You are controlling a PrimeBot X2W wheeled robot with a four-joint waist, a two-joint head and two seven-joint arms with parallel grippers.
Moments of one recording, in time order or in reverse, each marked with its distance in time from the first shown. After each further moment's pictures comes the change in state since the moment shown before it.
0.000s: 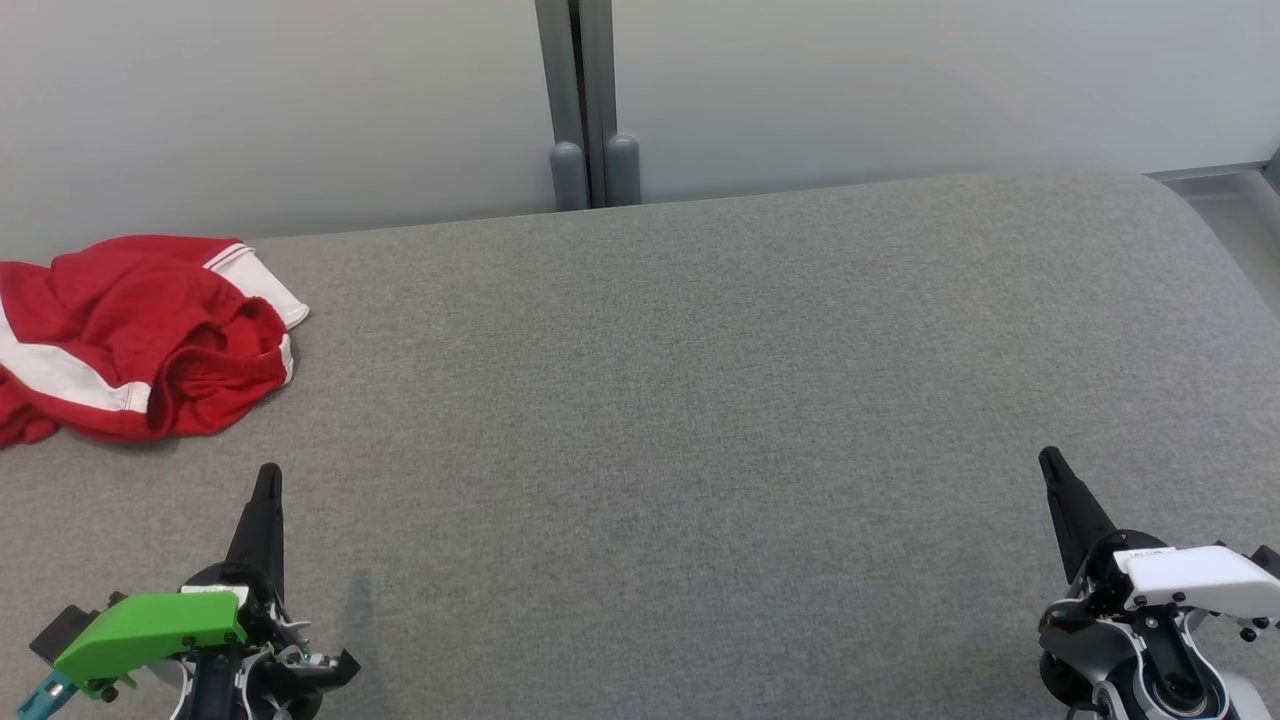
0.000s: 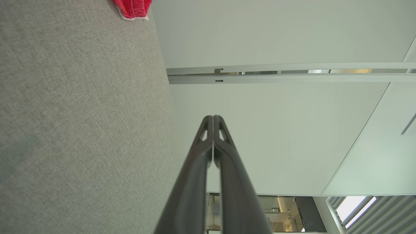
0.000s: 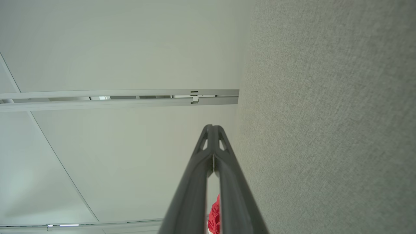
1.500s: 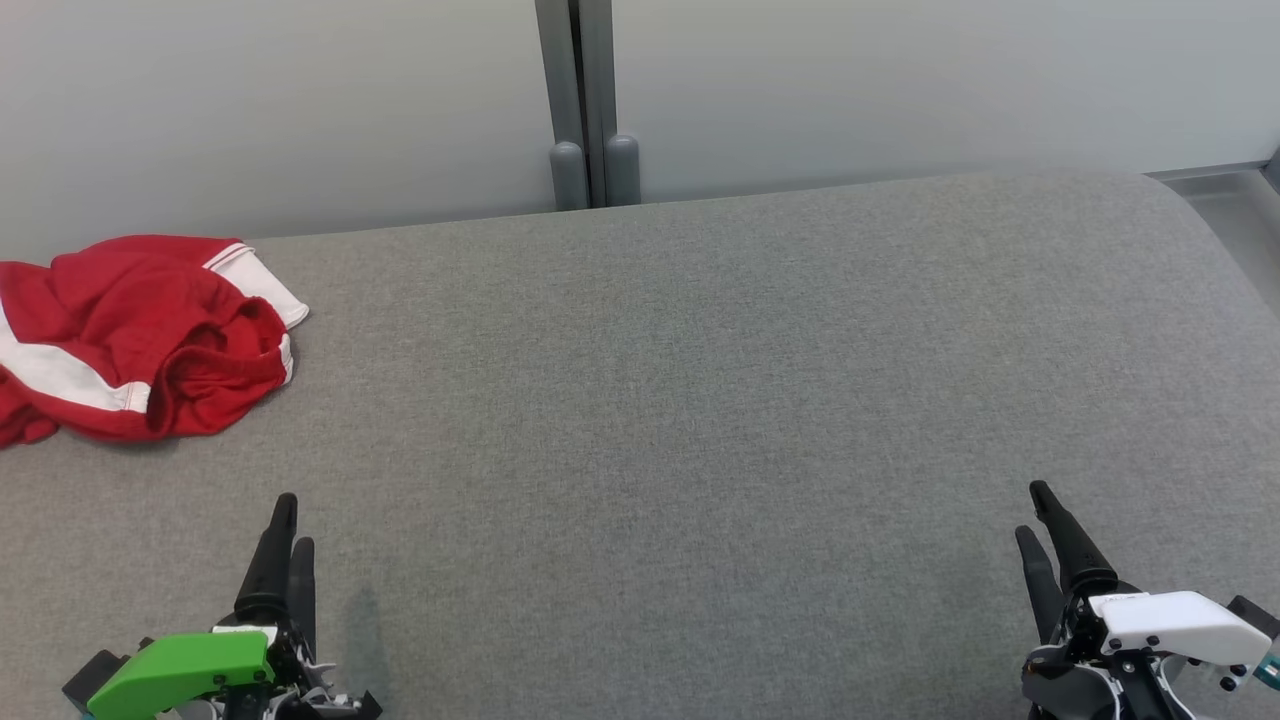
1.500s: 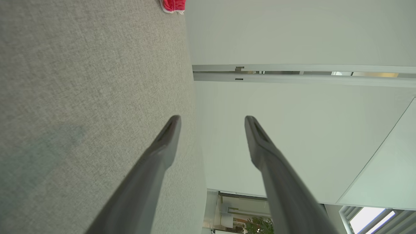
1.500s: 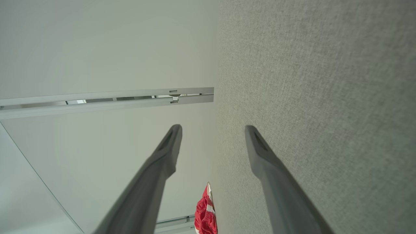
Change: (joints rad) left arm 0.050 -0.009 -0.027 0.043 0.003 0.001 -0.026; right arm 0.049 0.017 0.022 0.049 -0.012 0.000 -0.025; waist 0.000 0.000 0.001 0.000
